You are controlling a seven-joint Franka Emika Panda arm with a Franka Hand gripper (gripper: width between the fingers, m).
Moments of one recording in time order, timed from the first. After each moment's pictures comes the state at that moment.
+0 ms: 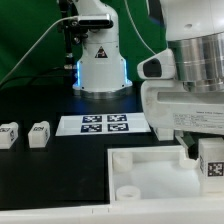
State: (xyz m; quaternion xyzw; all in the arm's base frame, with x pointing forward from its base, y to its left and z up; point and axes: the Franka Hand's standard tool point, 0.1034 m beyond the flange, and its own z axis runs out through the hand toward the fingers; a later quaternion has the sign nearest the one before) arm 0.629 0.127 0.067 -0.92 0.38 -0.01 0.09
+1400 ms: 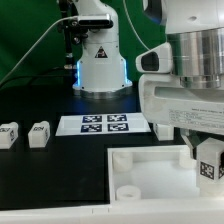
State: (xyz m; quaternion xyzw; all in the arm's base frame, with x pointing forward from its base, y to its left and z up) arm 0.635 0.116 0.070 -0.88 0.47 -0.01 0.07
